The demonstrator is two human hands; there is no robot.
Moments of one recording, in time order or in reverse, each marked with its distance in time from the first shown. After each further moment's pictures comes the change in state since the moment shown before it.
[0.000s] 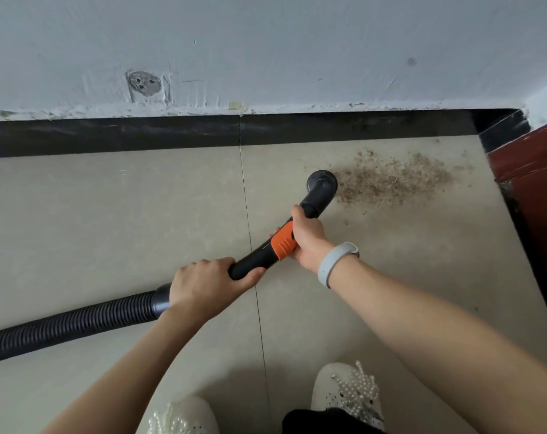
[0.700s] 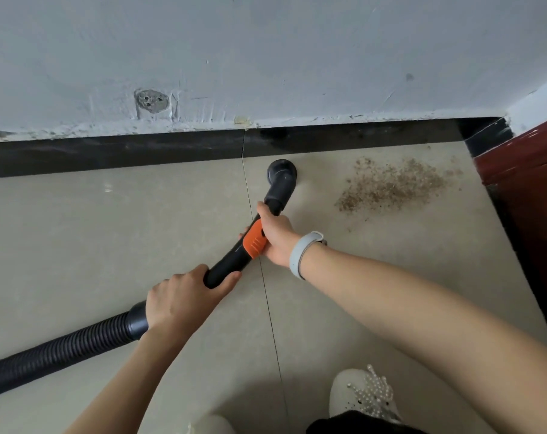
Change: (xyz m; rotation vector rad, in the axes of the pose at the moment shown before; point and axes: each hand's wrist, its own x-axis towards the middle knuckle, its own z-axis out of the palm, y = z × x) left_hand 0.003 -0.049 -0.008 -0.031 0.094 -0.103; right_hand 0.000 -0.006 0.069 -0.048 -0.145 0.000
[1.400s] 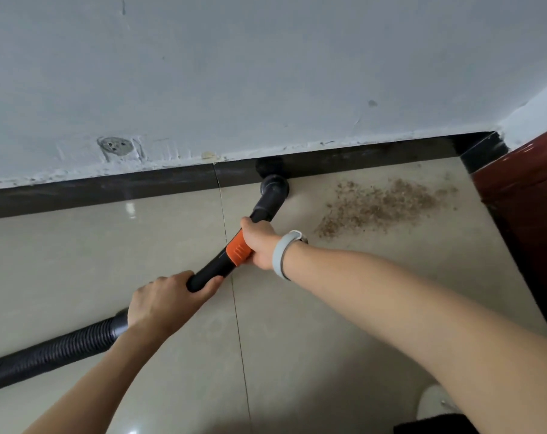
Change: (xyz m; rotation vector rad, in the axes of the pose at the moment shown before) left_hand 0.035 0.039 -0.021 0.052 0.013 -0.024; right_hand 0.007 -0.052 -0.028 -0.227 -0.056 0.010
